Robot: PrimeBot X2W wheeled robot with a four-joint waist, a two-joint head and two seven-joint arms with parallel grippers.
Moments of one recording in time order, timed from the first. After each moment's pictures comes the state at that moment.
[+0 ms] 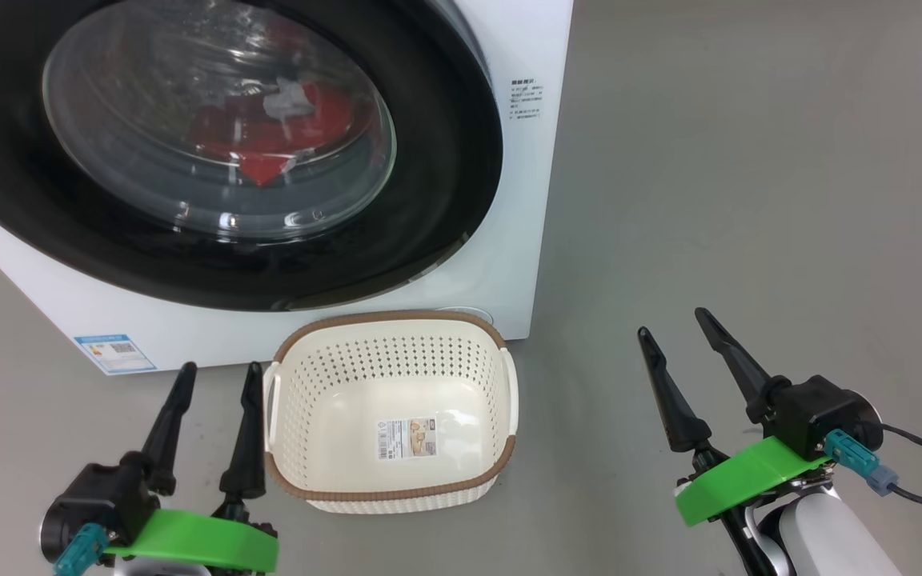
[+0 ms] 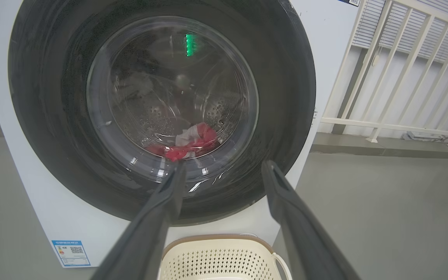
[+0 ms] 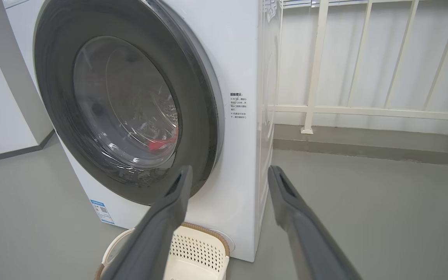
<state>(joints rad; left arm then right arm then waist) -0.15 0.03 0.01 0.21 -0.24 -0.12 -0.25 -0.20 -0.06 0.14 0.28 0.25 0.13 -0.25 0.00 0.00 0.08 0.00</state>
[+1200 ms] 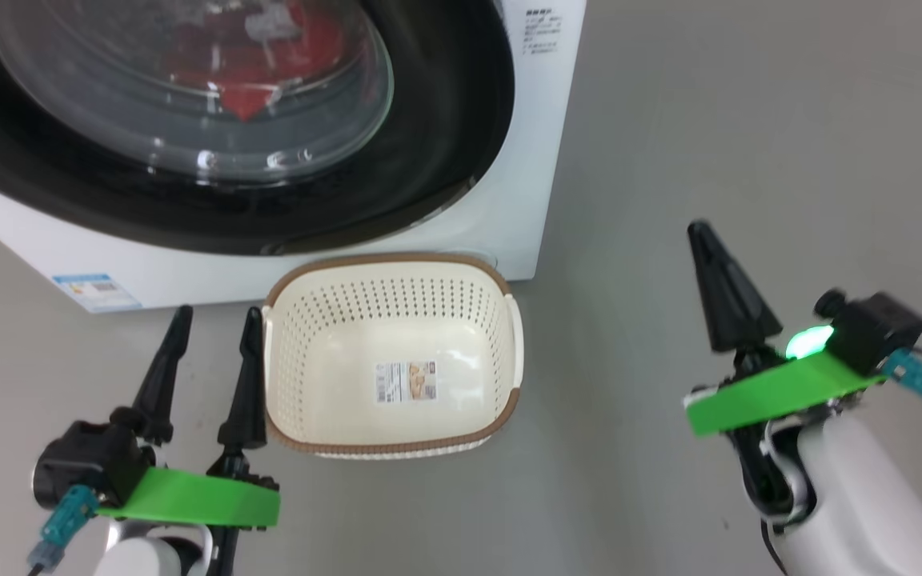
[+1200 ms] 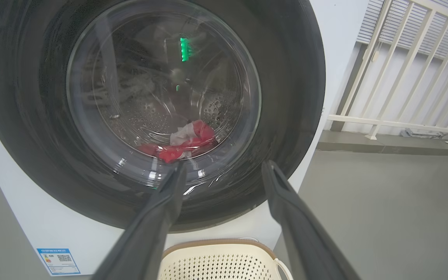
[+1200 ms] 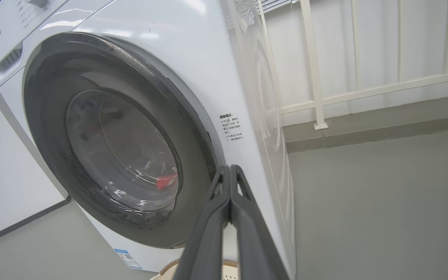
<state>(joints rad) -0.23 0.03 0.00 0.17 -0.24 -0.13 -0.25 -0.32 -0.07 0.14 0.26 0.48 0.13 -0.26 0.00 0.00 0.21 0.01</state>
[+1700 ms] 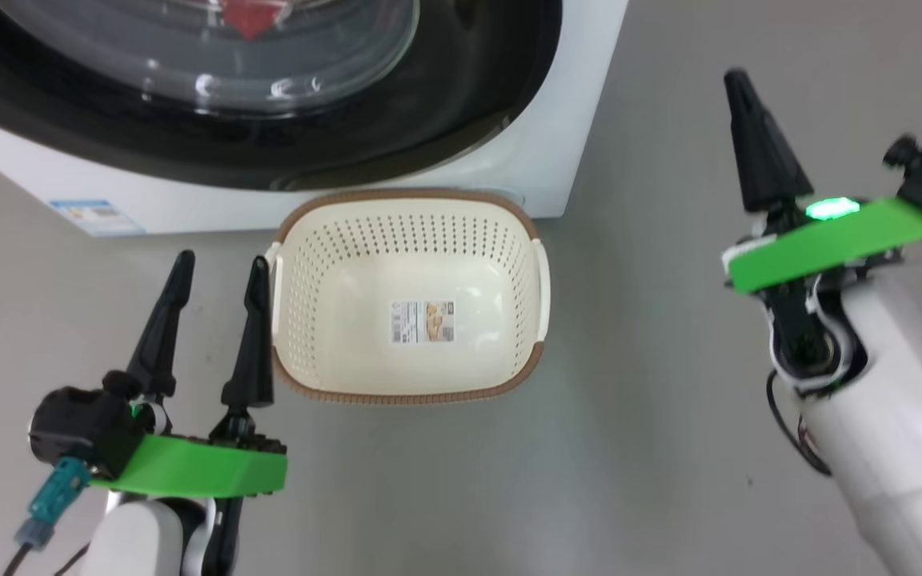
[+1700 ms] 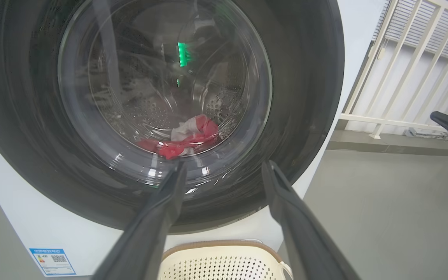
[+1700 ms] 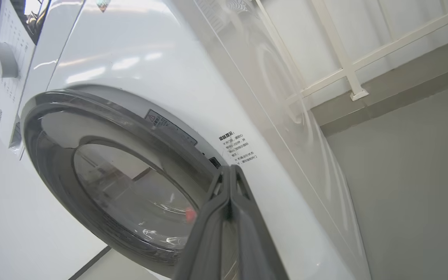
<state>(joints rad) -0.30 0.03 -0.03 0.11 -0.26 -0.13 -0.25 -0.63 -0.18 0.27 0.38 0.96 0.13 -0.26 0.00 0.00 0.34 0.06</state>
